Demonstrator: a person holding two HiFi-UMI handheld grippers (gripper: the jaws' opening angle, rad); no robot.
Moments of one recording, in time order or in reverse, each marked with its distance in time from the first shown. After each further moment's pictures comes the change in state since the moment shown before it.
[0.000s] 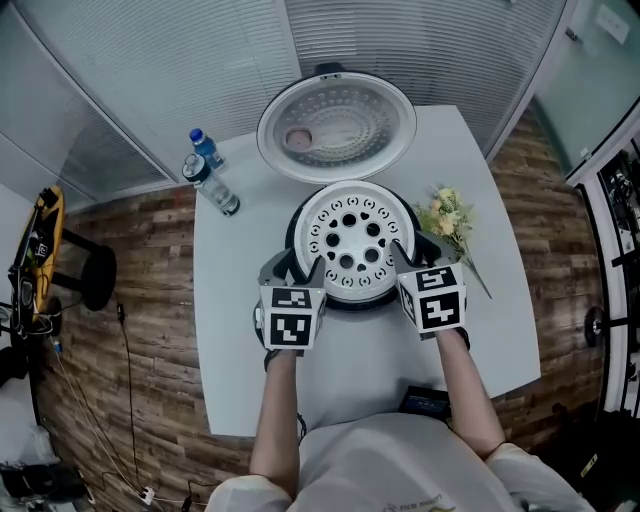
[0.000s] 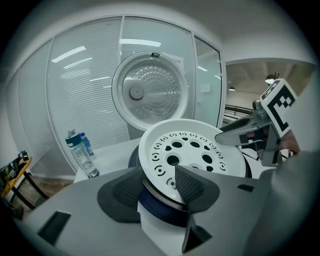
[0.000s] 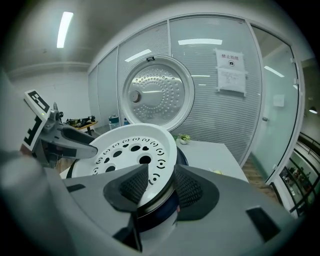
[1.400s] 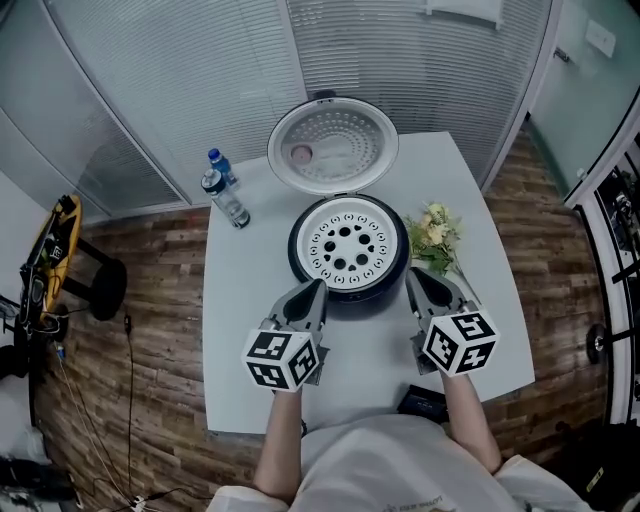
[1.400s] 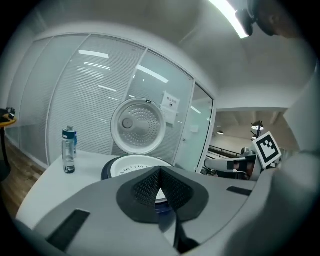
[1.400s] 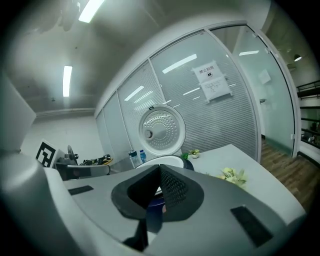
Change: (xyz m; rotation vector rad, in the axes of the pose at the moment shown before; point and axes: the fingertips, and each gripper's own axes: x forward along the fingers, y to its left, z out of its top) left arm -0.101 -0.069 0.024 -0.258 -0.380 -0.224; right arm -0.121 0.007 -0.001 0.269 -0.318 0.188
